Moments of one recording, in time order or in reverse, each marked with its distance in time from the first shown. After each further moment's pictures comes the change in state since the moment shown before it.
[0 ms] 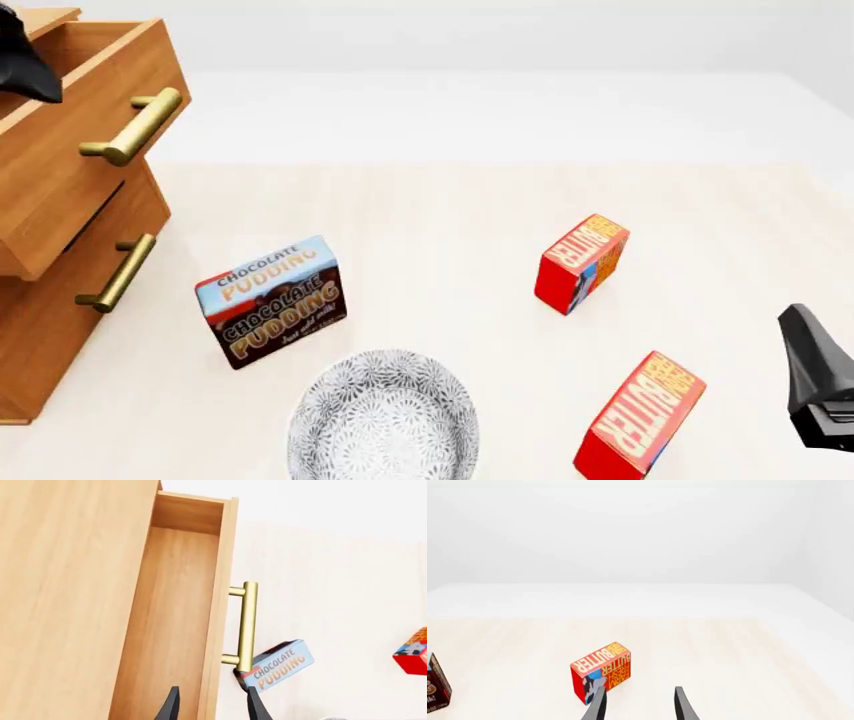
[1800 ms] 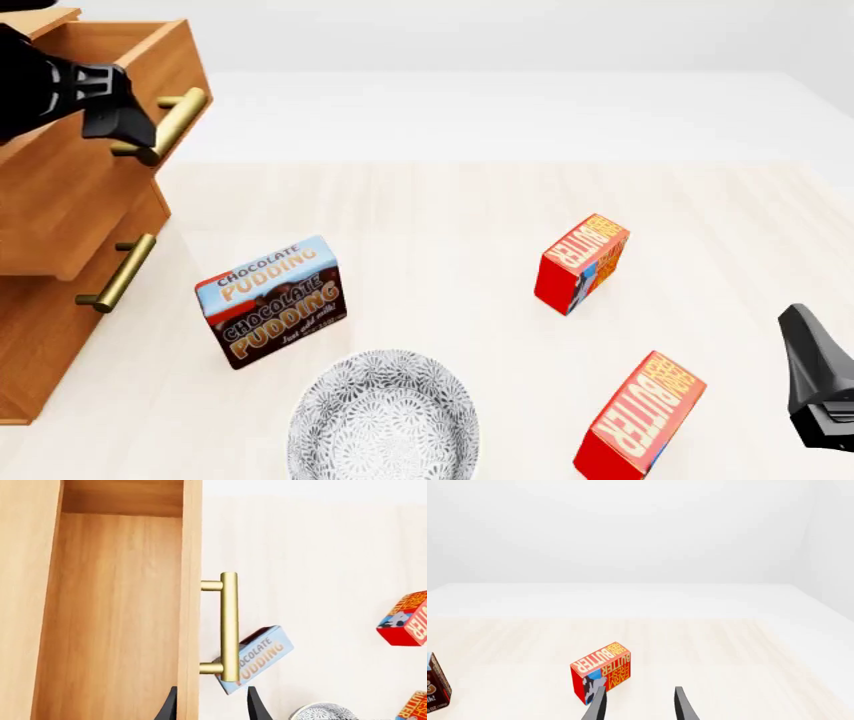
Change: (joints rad) left arm -0.159 0.049 0.110 -0.086 -0.052; right arm 0.000 0.000 0.000 0.000 0.000
